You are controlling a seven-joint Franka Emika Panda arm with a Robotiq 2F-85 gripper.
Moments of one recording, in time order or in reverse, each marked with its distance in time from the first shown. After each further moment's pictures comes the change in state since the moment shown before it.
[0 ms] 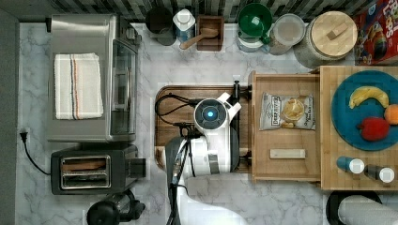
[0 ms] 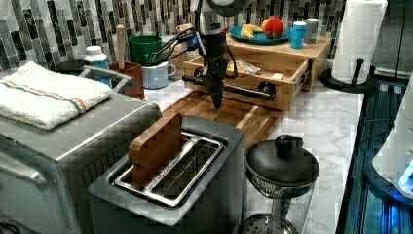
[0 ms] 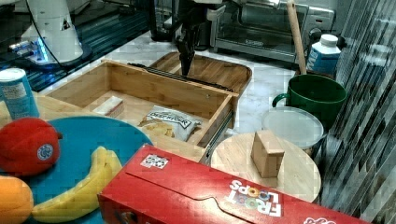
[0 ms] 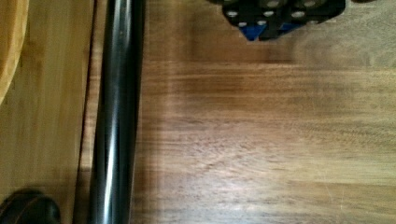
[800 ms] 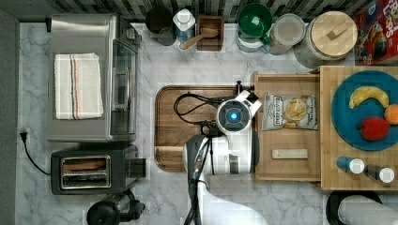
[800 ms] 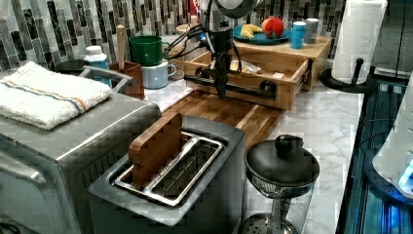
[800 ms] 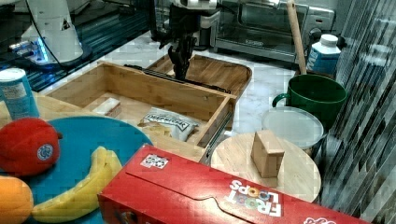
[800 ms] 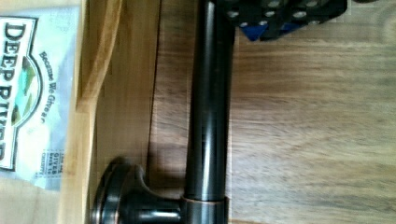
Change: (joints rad) arm -0.066 0.020 -0.062 0.002 -0.049 0.074 -0.121
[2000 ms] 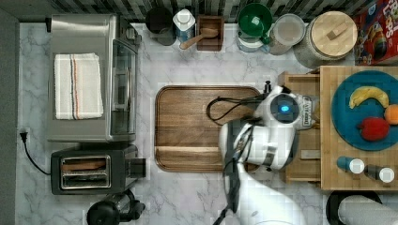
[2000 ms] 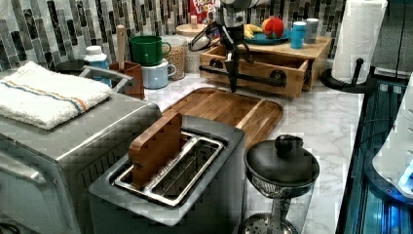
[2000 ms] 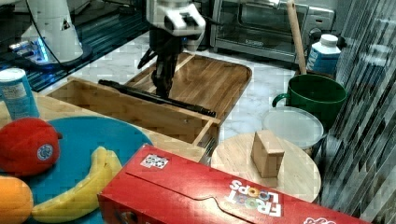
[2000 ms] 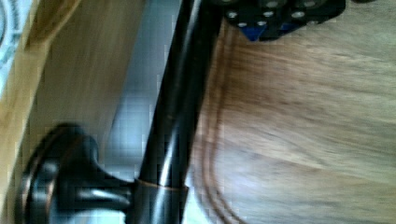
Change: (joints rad) arm -0.139 0.108 -0.062 0.137 0.124 -0.073 -0.424
